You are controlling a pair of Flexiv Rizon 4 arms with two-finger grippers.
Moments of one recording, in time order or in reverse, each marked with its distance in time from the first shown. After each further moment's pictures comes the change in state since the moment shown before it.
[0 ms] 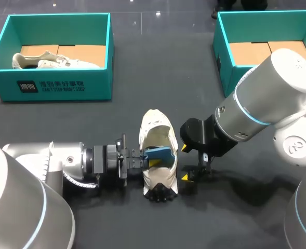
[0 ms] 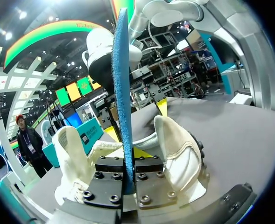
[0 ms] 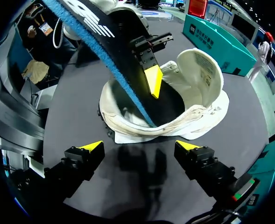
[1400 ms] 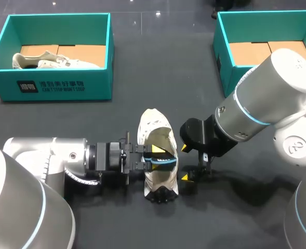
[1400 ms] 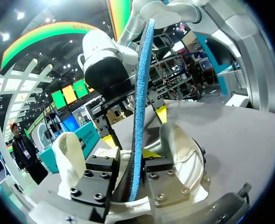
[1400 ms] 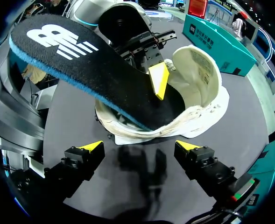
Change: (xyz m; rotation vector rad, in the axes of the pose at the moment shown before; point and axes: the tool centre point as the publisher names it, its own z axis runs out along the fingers) left arm 0.001 -0.015 0.008 0.027 0.040 0.020; right arm 0.000 0.000 0.000 0.000 0.000 0.000
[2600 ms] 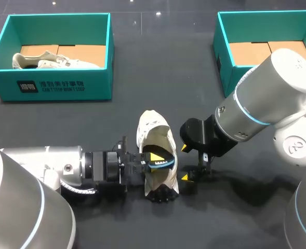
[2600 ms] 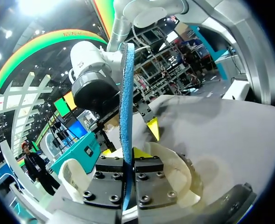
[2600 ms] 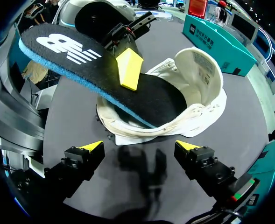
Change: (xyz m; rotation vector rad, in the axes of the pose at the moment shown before) left arm 0.011 -0.025 -0.008 -0.031 -0.045 0.134; right arm 0.000 0.000 0.000 0.000 0.000 0.000
